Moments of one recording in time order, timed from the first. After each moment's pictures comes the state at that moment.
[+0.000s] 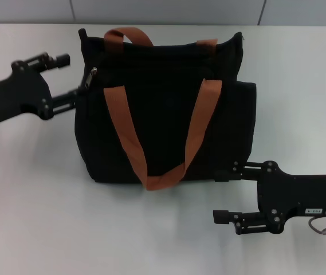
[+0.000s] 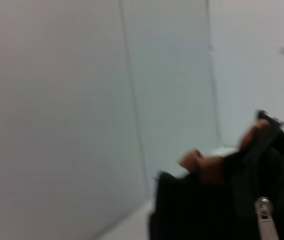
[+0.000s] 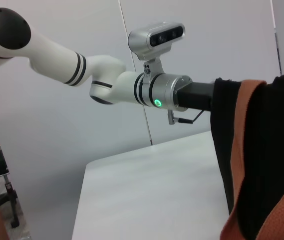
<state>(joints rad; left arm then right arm) -0.48 -2.01 0.51 0.55 1.92 1.55 -0.95 0.53 2.08 -0.61 -0.39 -2.16 -1.75 0.98</state>
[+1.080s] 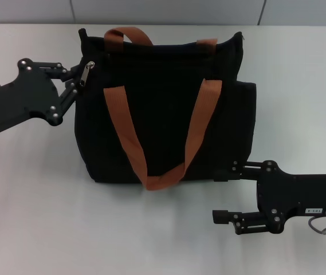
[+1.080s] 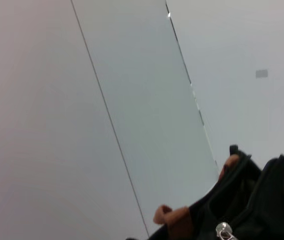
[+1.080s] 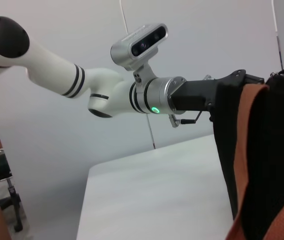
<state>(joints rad) -0.46 -2.06 0.46 0.54 1.84 1.62 -0.66 0.53 2.08 -0.60 -0.39 -2.16 -1.77 0.99</state>
